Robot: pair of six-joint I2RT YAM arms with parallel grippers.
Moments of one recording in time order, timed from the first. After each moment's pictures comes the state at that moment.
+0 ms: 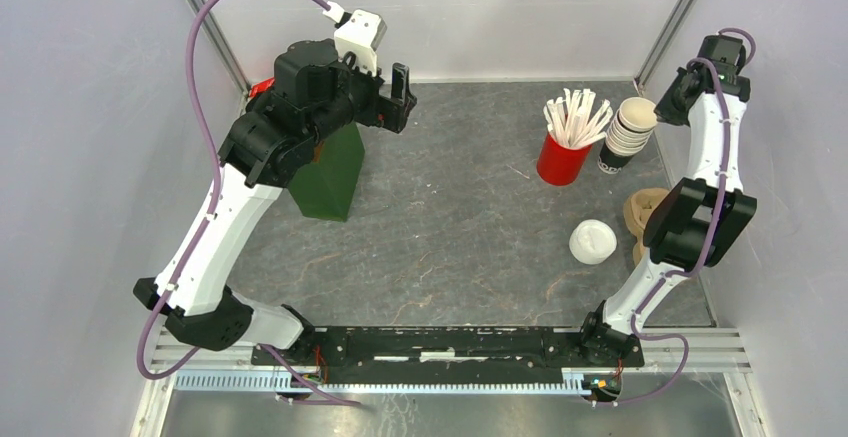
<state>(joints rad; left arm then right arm) -0.65 1.40 1.93 -0.81 -0.12 -0.07 -0.39 1.87 1.88 -0.84 0.03 0.23</state>
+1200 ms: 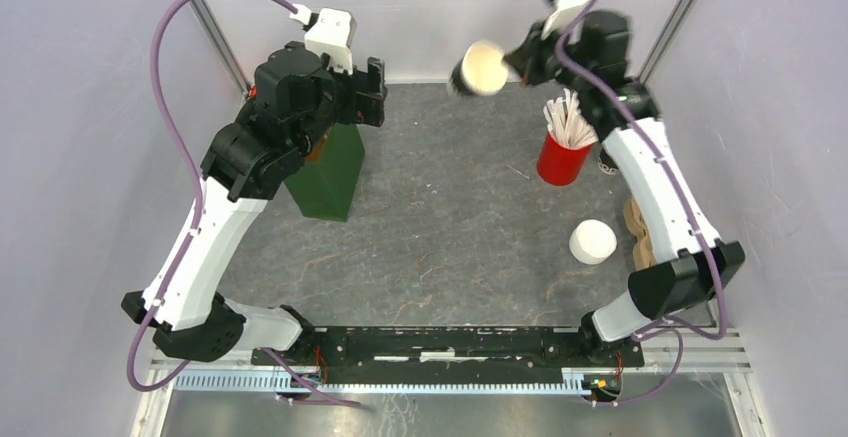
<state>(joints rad) -0.65 1.34 1.90 -0.82 -0.31 -0.07 0.21 1.53 1.85 -0.39 -0.33 0.13</state>
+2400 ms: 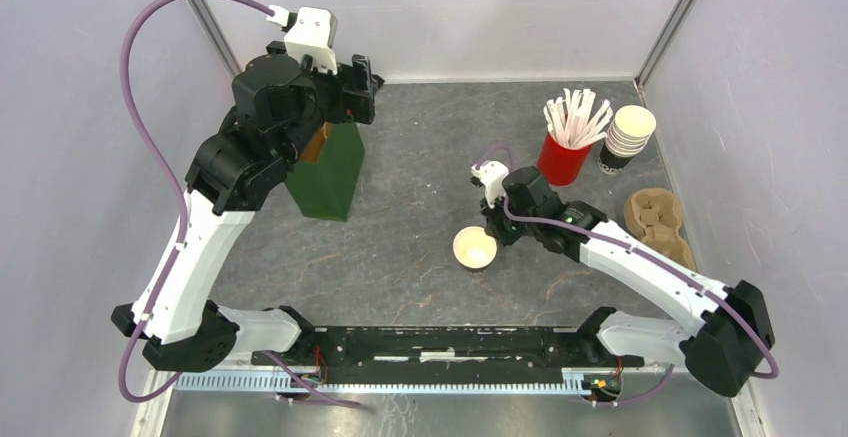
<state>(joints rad) -0.65 1.27 1.87 -0.77 -0.38 -0.07 0.72 1.17 0.86 -0.49 -0.08 0.03</state>
